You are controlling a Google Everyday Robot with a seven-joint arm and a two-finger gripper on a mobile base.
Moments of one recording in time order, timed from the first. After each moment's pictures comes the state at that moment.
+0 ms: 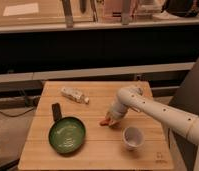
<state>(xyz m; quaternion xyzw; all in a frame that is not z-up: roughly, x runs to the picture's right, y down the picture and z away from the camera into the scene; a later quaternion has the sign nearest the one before) 0.080 0.187 0.852 -0.30 -0.24 -0.15 0.91</state>
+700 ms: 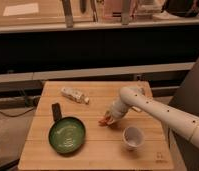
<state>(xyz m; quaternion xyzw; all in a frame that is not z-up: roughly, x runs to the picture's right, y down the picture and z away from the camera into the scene) 0.073 0.176 0.834 -0.28 -0.28 -0.16 0.91</state>
